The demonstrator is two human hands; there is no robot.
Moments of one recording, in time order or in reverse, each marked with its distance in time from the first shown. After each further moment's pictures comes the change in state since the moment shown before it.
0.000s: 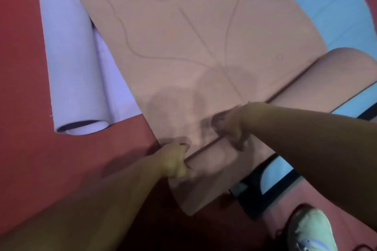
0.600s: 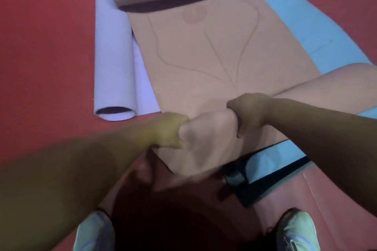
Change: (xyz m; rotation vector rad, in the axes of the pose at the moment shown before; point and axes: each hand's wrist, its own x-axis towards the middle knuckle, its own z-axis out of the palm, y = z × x) left_hand -0.117 -0.008 -0.085 0.099 0.266 0.157; right_hand -0.144 -0.042 -0.038 -0.125 0.439 -0.010
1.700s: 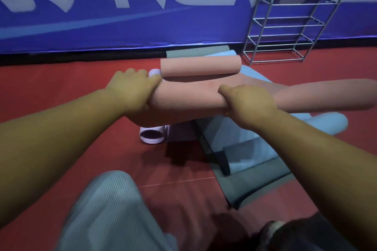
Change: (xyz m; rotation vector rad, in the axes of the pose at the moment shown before) left_hand -0.333 0.096 -0.135 0.682 0.655 -0.396; right_hand -0.278 -0.144 -0.089 -0.102 0.923 0.128
